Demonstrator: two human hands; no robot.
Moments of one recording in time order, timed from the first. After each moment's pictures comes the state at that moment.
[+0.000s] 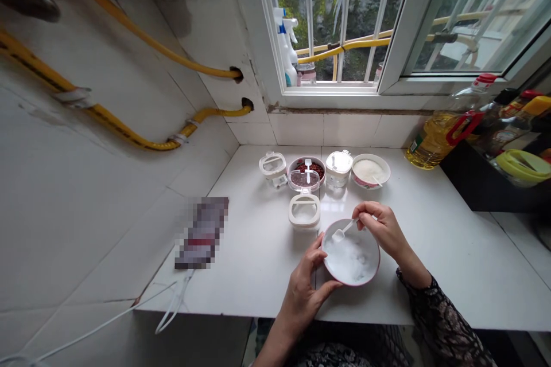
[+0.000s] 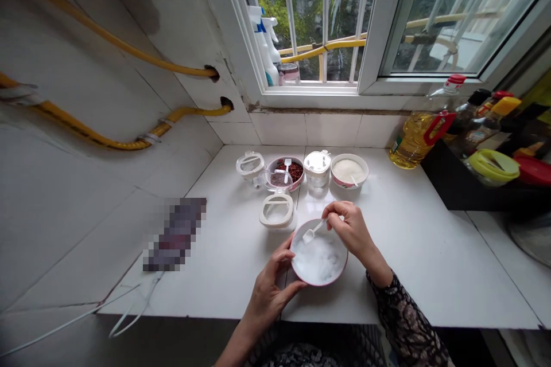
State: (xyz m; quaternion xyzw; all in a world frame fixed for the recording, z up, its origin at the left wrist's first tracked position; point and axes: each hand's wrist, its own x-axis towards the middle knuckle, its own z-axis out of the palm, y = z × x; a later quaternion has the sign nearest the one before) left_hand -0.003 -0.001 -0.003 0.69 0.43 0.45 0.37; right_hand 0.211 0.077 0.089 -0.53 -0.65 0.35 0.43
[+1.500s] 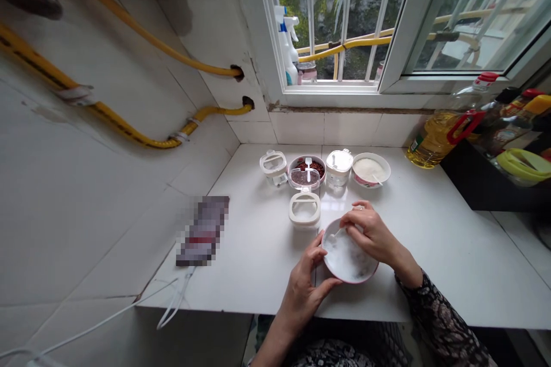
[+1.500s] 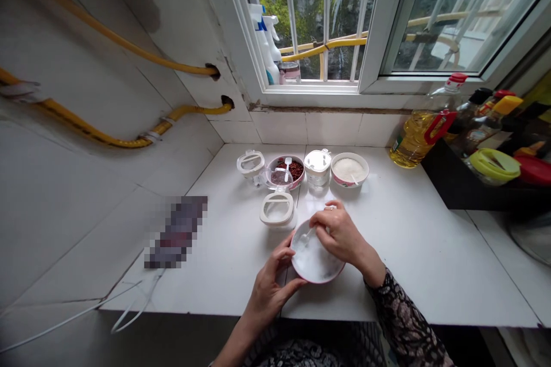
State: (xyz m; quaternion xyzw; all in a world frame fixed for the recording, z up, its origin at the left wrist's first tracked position) left_hand -0.003 -0.001 -0.006 0.69 0.43 0.45 0.37; right_hand 0.204 0.075 0.082 -0.39 -0.82 0.20 0.35
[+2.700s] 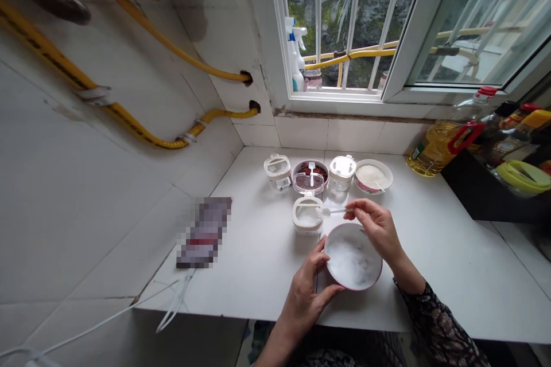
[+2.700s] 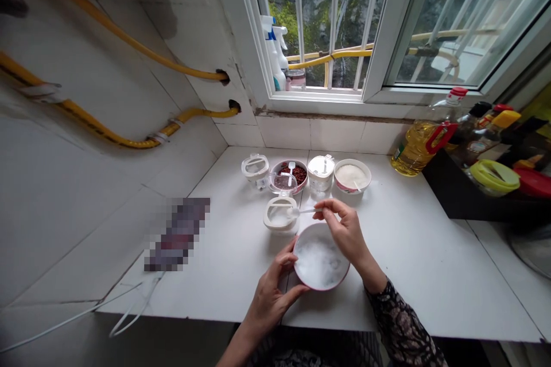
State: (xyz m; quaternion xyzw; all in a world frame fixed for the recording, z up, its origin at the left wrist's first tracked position) left_hand 0.000 0.000 -0.008 0.68 0.41 0.47 0.38; right_hand 0.191 0.079 0.090 -0.48 -0.61 0.37 0.51
